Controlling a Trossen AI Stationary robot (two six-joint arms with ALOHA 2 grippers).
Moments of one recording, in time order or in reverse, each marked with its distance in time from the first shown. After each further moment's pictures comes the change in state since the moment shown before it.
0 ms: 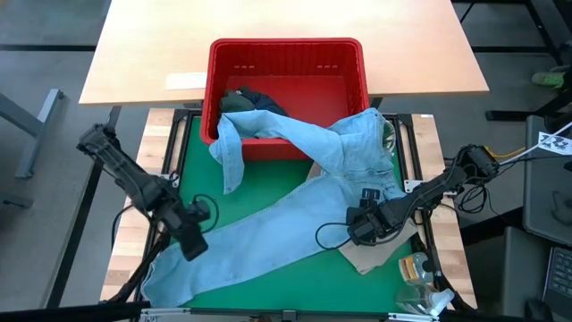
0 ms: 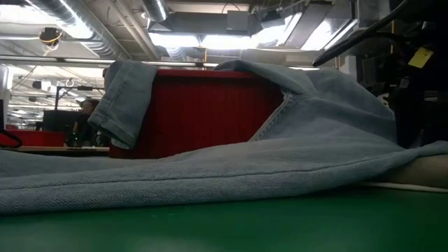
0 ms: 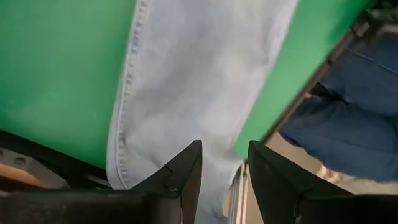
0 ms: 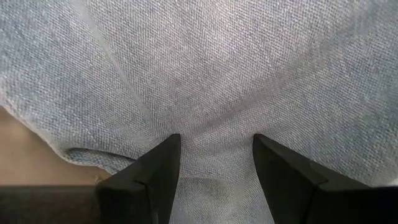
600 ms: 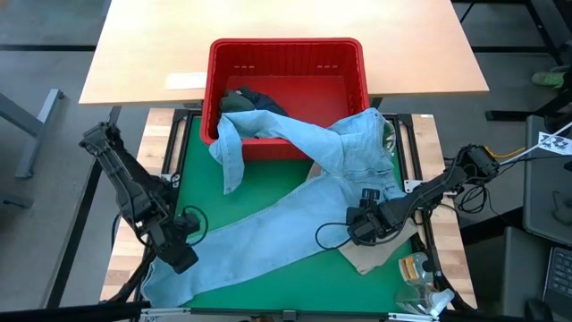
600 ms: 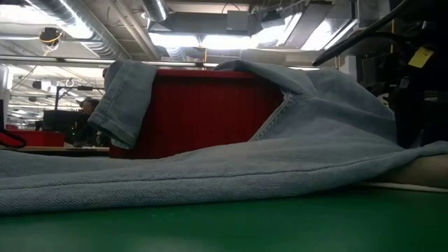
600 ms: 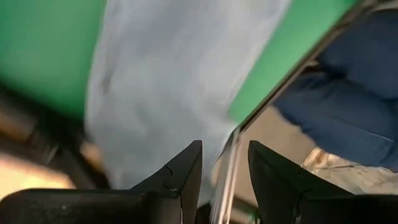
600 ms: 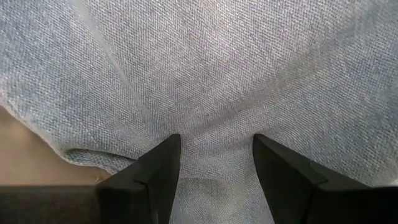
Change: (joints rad) left arm -0.161 0.020 -0.001 0.020 0.042 -0.247; right arm 0.000 0.000 0.000 0.003 0.000 0.000
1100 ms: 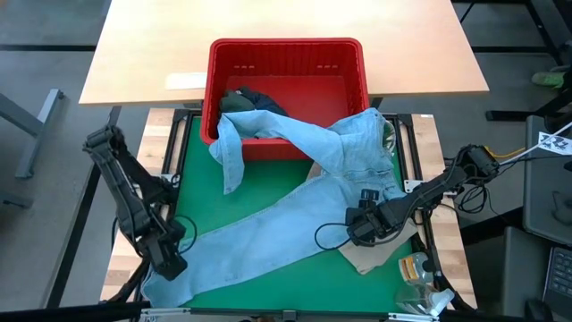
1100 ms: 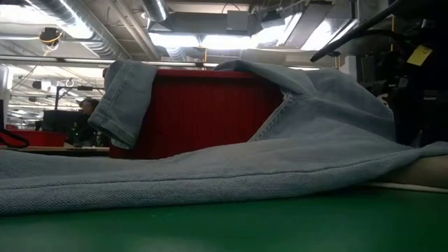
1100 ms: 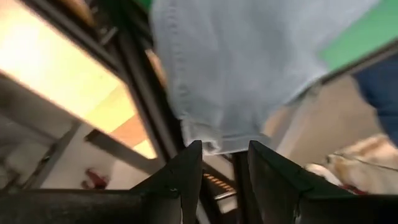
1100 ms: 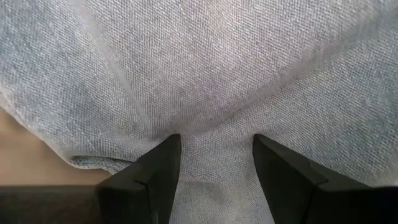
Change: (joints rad) left arm -0.105 0.092 0.000 -0.111 0.251 -0.252; right arm 0.000 0.000 0.000 0.025 0.001 0.000
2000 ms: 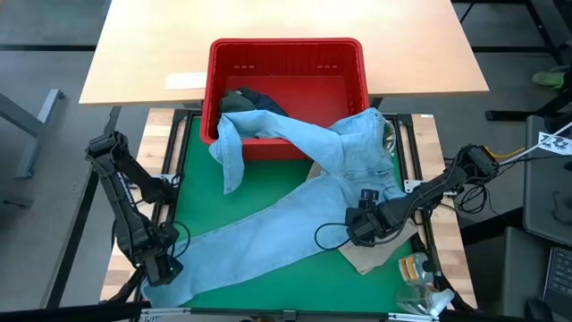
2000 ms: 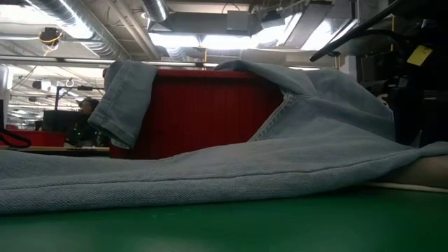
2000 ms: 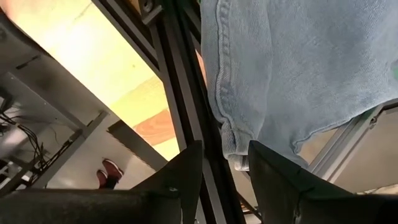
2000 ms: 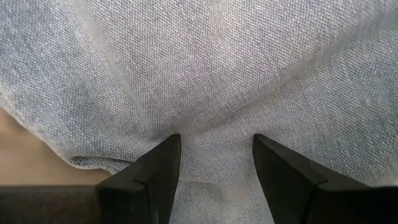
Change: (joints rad) left arm -0.101 0.090 0.000 -0.036 0.007 -0.157; right arm 0.000 0.000 0.000 0.002 0.002 0.000
